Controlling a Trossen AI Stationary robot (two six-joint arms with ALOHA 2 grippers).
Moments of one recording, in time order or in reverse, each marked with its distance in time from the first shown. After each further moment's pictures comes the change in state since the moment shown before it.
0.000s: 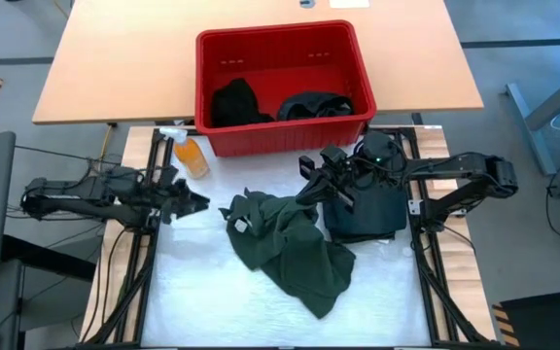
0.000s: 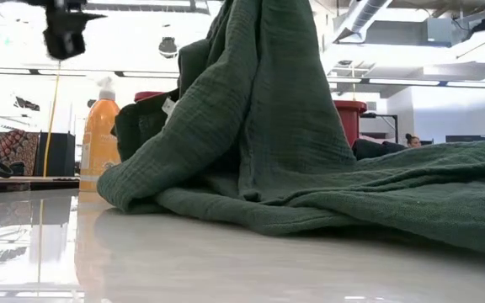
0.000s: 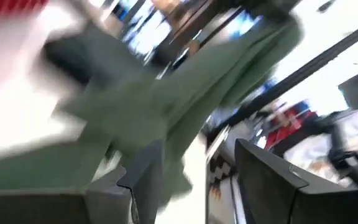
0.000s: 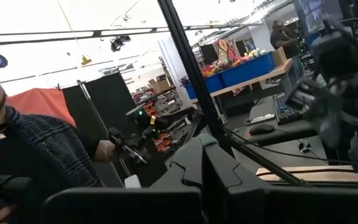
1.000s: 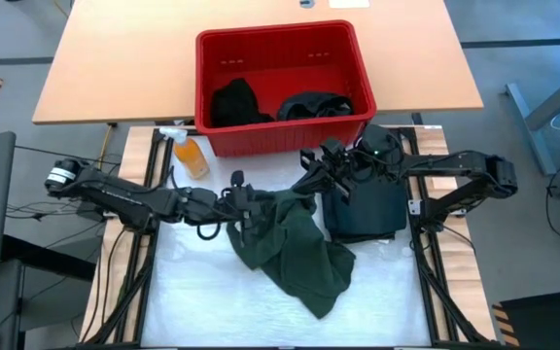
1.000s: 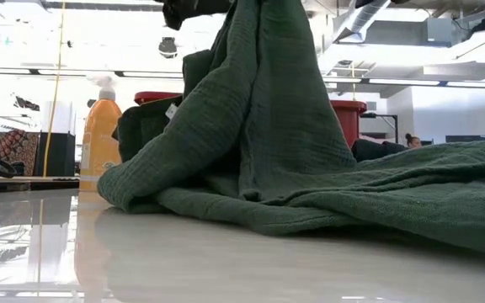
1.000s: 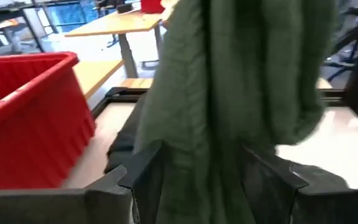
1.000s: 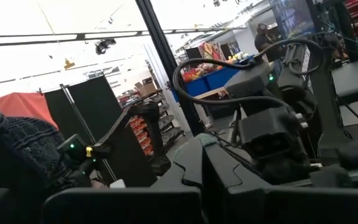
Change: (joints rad) left arm -0.126 0.839 0.301 0.455 -0.385 0.866; right arm -0.057 -0.001 0.000 -0.024 0.003 -0.009
